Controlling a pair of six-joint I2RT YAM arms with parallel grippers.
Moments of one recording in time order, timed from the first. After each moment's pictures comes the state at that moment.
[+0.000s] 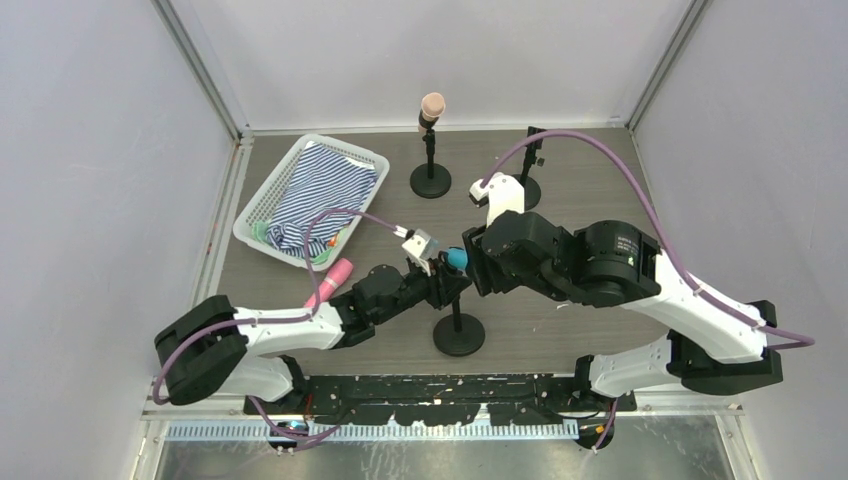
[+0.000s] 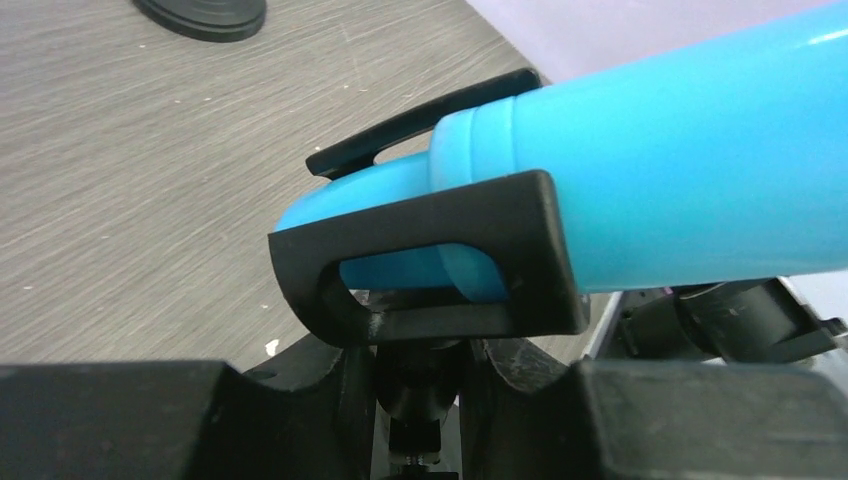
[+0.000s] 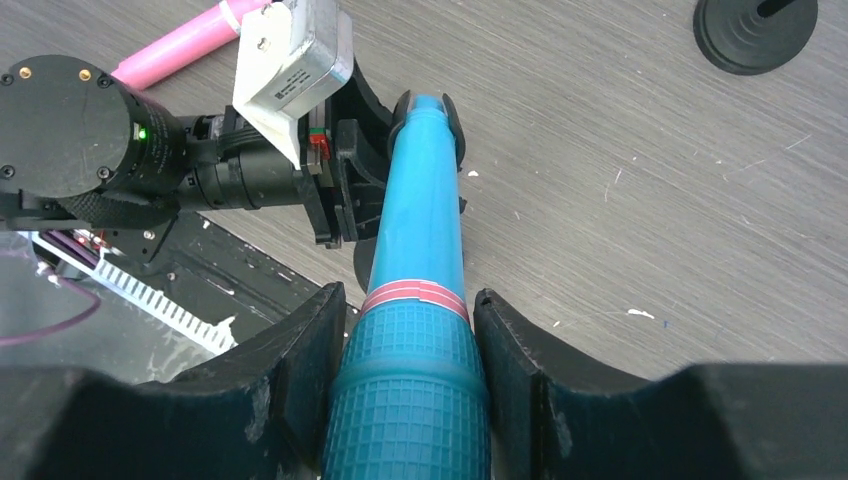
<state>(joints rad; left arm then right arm) -1.05 1.32 0.52 0.74 -0.06 -0.48 1.26 1.28 1.79 -1.34 0.51 0.56</state>
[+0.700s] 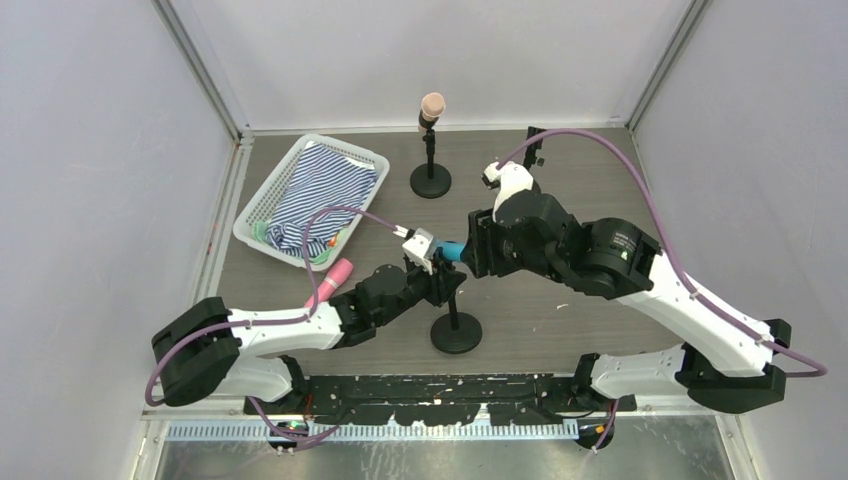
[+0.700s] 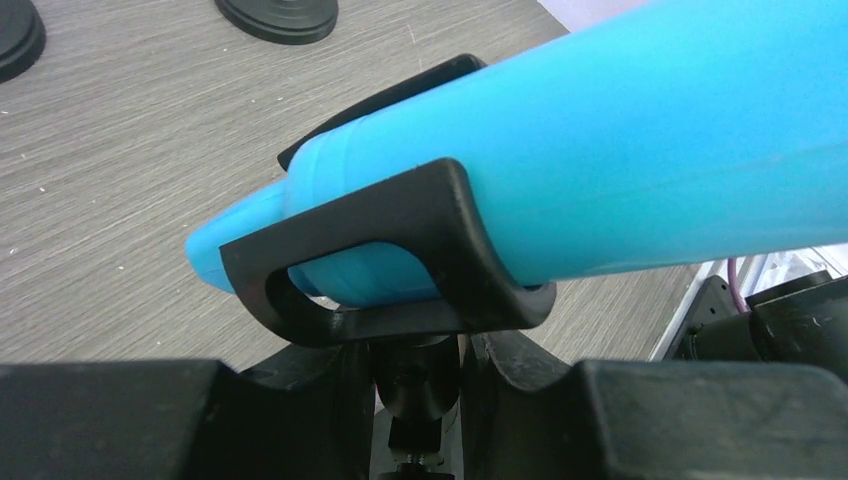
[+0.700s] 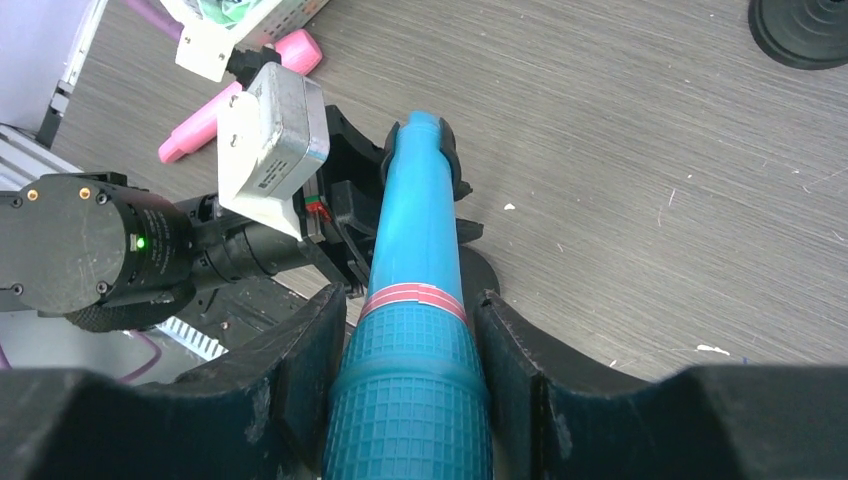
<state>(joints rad) -1.08 1.29 0.56 0.59 -0.20 -0.39 1.07 1.21 1.60 -1.10 0.36 0.57</state>
